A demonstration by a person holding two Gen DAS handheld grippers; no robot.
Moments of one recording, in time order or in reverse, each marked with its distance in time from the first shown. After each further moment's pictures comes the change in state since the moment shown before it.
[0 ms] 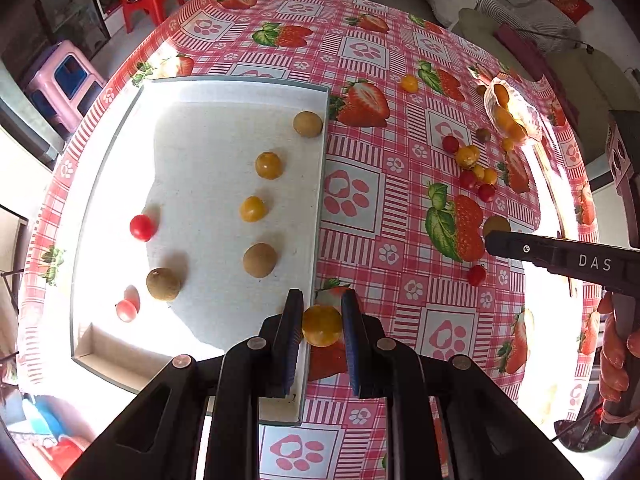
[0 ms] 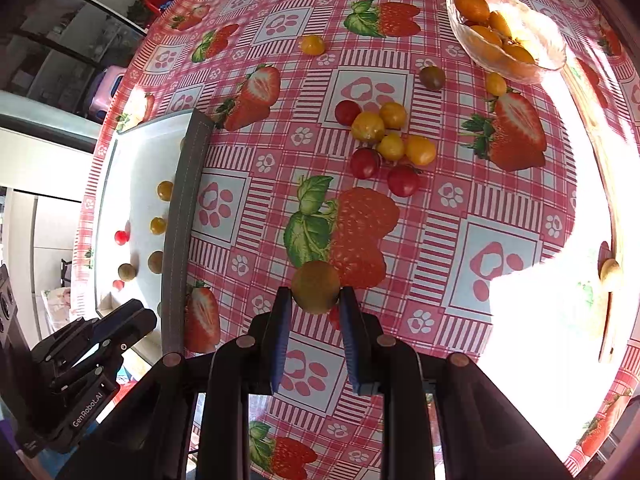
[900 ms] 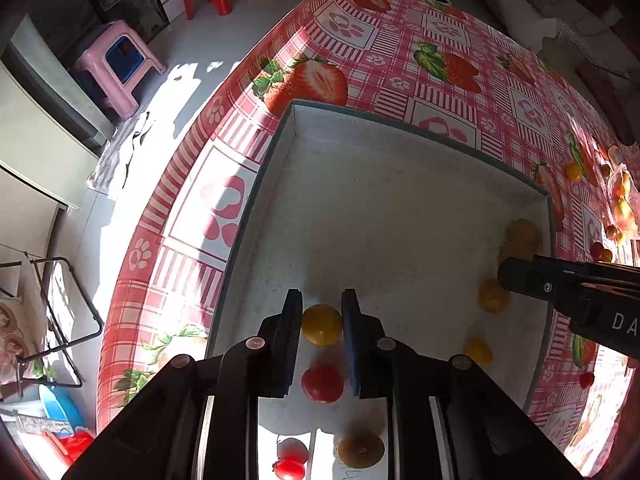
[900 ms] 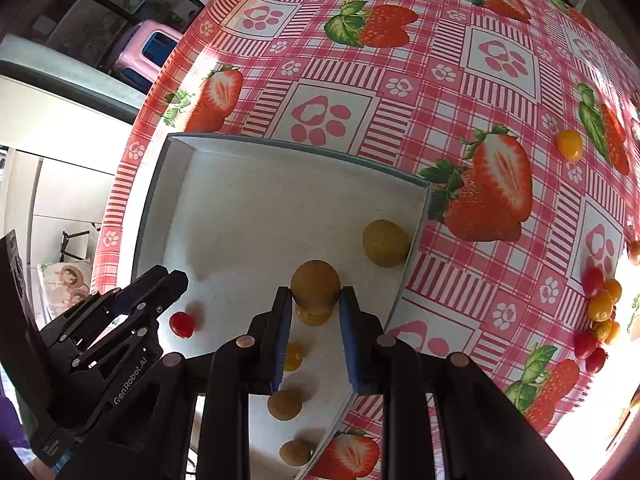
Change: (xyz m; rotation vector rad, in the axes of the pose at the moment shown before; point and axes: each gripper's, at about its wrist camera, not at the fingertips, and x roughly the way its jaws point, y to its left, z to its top) left arm 0.057 0.133 0.086 -0.109 -0.003 0.165; right arm 0.101 0.158 0.111 -0.141 0.061 0.000
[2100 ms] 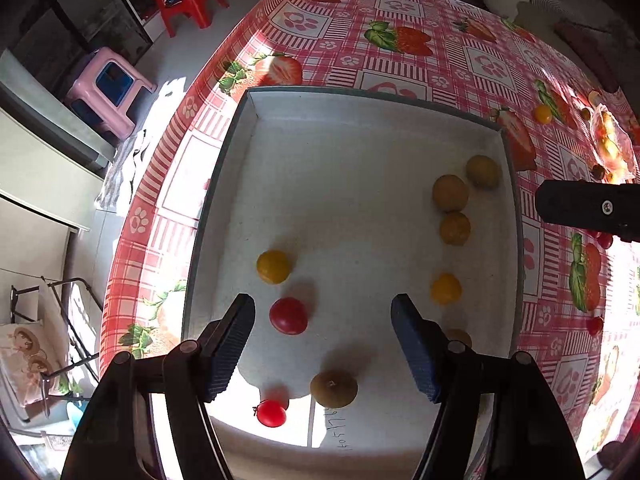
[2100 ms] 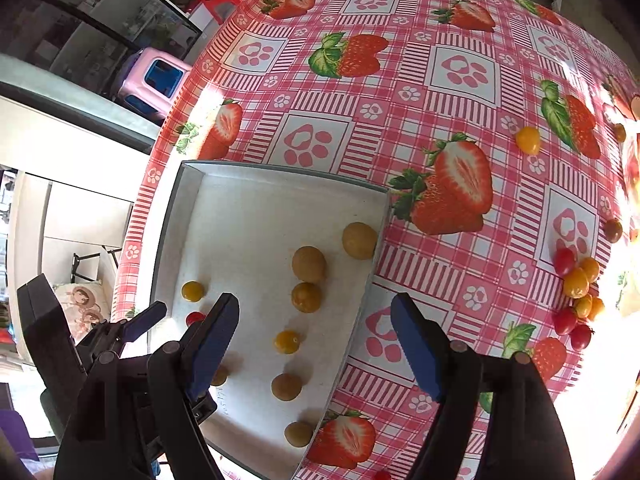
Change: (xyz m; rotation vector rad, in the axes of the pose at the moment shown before) left arm -0.026 -0.039 -0.033 0.128 0.010 0.049; right arm -0.052 -0.022 -0.034 0.073 -0.092 0.031
